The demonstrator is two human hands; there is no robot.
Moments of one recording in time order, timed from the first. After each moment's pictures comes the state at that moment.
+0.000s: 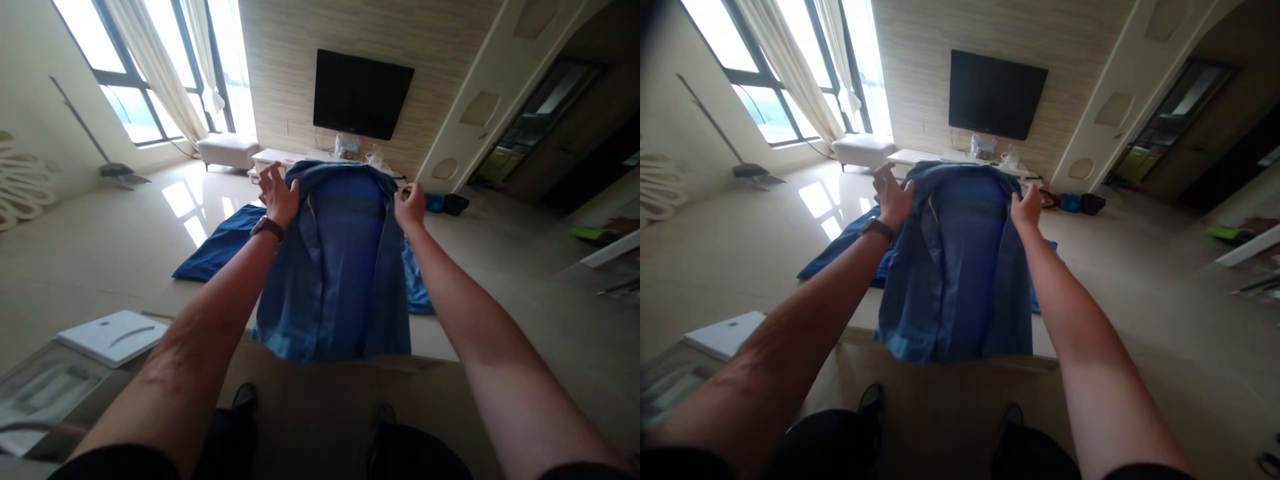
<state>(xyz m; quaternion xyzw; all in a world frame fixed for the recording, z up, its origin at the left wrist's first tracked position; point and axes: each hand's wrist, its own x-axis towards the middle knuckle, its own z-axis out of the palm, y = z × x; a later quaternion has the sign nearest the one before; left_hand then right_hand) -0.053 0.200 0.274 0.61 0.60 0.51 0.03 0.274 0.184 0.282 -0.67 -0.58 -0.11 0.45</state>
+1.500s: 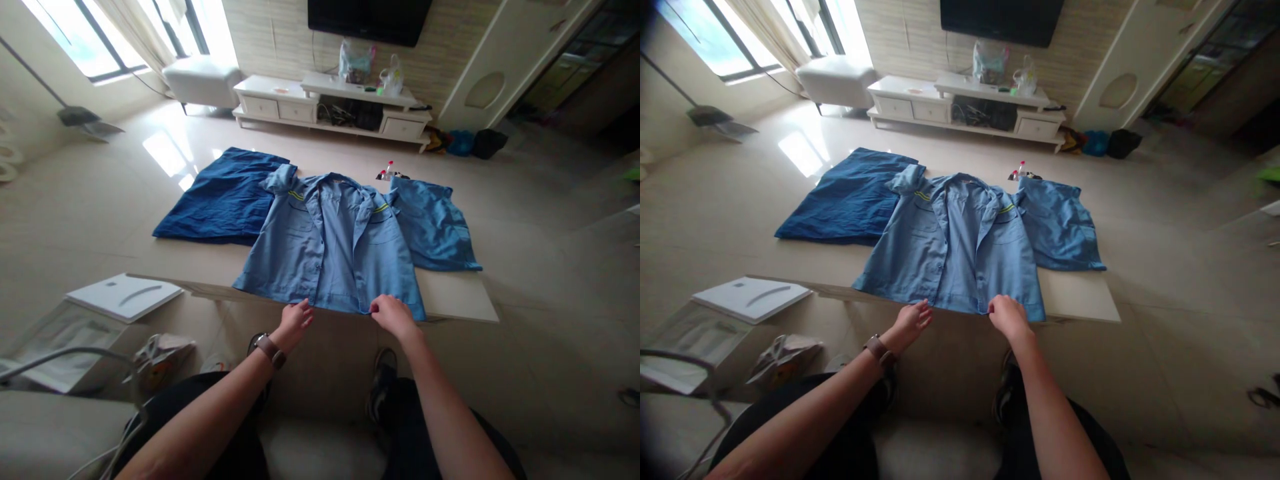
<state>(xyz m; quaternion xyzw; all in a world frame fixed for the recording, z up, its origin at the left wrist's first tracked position) -0.032 -0.022 -0.054 0.08 0.67 0.36 0.65 0.223 -0.057 0.010 -0.74 -0.64 0.20 -0.08</state>
